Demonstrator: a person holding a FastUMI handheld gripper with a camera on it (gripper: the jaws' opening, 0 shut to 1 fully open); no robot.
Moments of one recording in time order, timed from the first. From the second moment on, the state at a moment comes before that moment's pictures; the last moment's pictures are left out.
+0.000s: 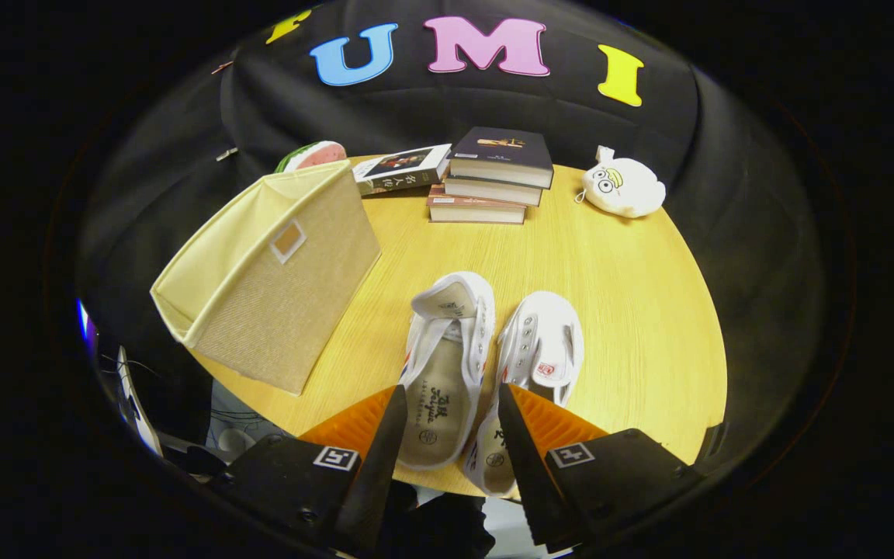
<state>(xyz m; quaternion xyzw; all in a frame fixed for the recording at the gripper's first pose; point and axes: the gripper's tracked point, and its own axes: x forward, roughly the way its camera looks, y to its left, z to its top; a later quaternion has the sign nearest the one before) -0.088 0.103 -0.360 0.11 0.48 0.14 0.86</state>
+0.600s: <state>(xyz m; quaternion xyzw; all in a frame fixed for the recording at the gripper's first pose) -0.059 0.117 -0.428 0.14 0.52 0.10 0.84</state>
